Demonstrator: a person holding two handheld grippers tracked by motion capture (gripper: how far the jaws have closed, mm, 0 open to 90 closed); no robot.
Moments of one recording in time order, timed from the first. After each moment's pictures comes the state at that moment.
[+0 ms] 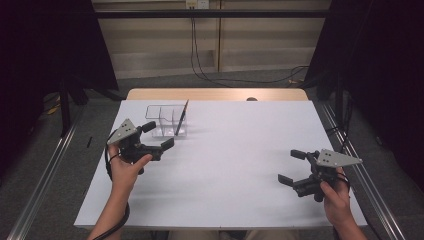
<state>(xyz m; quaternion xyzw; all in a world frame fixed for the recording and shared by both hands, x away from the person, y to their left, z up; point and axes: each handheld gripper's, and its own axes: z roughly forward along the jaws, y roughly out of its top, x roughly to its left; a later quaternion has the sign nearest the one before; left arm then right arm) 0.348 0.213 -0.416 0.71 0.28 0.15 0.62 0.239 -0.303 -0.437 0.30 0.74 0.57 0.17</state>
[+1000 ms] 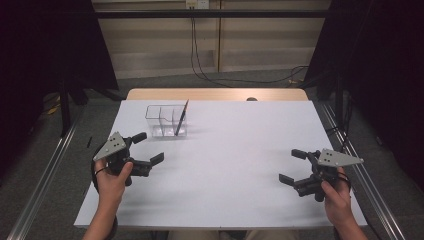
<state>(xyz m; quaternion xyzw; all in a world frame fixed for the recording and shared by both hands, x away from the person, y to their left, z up) 0.318 0.240 -0.424 0.73 0.26 0.16 0.62 0.239 -0.305 -0.436 0.31 0.74 0.57 0.17</state>
